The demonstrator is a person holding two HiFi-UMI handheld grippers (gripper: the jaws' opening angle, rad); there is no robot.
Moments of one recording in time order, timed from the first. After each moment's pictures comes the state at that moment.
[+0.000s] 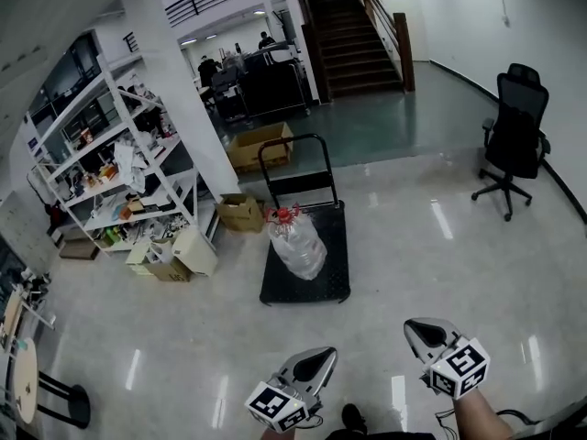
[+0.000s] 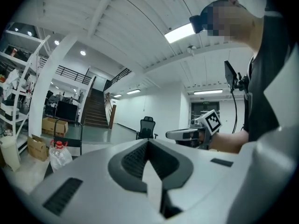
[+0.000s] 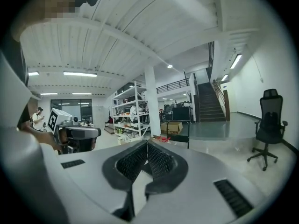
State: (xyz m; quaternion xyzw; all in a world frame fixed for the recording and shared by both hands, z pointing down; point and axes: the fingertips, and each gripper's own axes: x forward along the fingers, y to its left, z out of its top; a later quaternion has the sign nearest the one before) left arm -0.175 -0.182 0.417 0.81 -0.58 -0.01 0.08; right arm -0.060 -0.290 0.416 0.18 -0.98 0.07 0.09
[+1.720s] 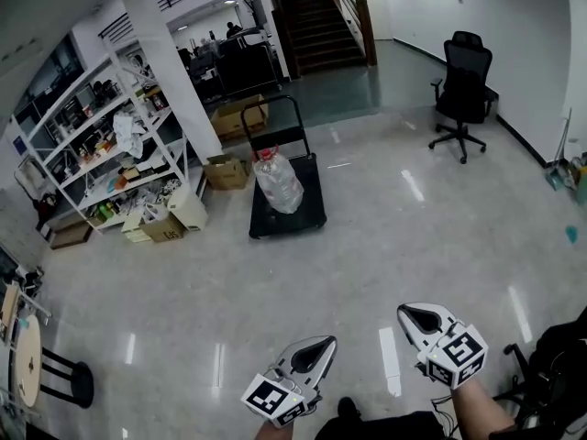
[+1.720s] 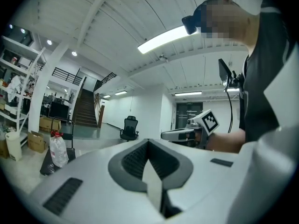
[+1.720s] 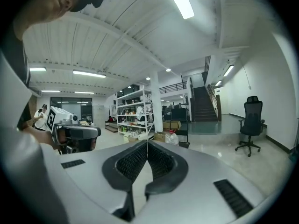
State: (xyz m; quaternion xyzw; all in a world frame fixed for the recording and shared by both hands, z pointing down) left arm 0.064 0.250 0.409 0.84 -0.54 0.00 0.06; right arm 0.169 0.155 0.410 0.22 -0.97 0.06 0.09
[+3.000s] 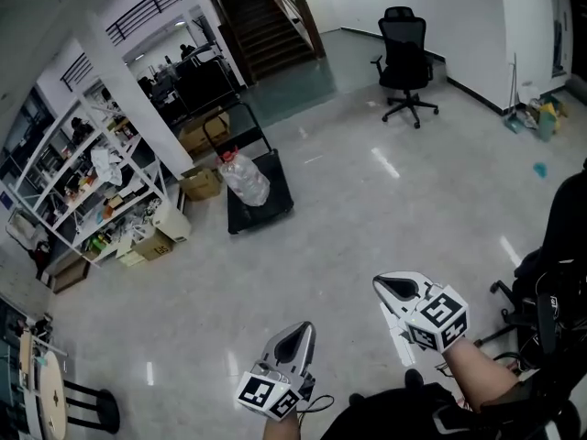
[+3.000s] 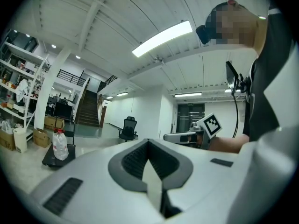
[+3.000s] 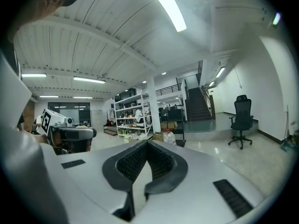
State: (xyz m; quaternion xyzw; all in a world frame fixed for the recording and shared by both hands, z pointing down) left arm 0.212 0.385 0.384 0.83 -0.56 -0.01 0.07; right arm 0.329 0.281 0.391 0.24 -0.97 0.07 0.07
